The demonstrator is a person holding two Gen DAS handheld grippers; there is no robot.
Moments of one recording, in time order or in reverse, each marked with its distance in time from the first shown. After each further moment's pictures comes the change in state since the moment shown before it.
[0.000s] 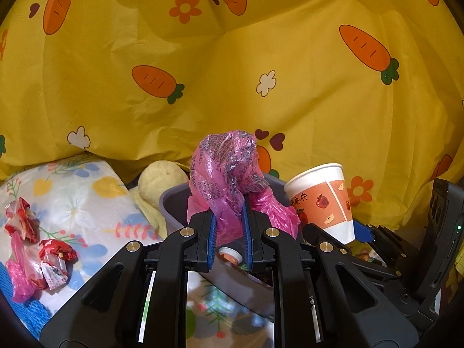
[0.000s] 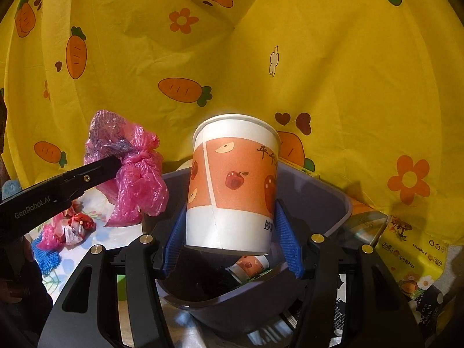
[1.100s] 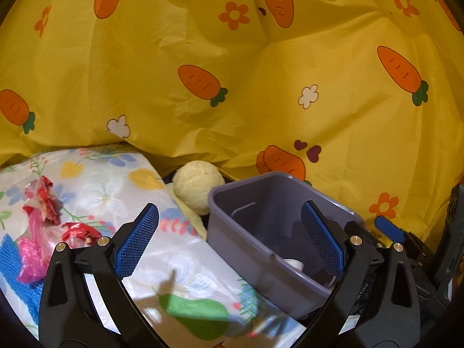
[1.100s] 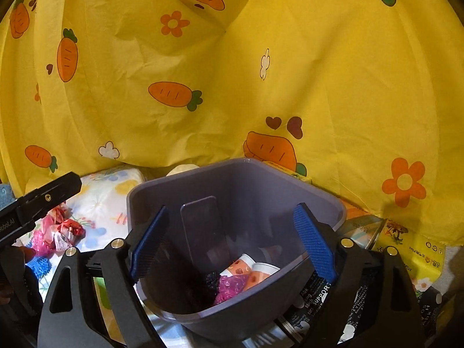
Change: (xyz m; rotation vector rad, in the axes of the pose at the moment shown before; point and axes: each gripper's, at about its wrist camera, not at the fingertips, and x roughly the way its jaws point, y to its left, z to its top) left arm -0.022 0.043 -0.016 -0.106 -0.063 0.155; right arm 0.003 -0.001 0.002 0.002 -0.037 -0.047
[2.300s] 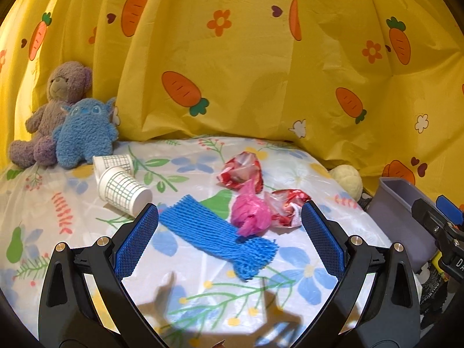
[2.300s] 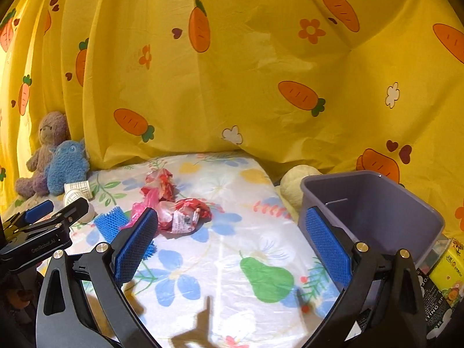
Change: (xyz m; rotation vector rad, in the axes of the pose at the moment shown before) left arm -0.160 0.169 -0.056 -0.152 -0.061 0.540; right arm -0.042 0.185 -0.028 -0.218 0.011 0.322
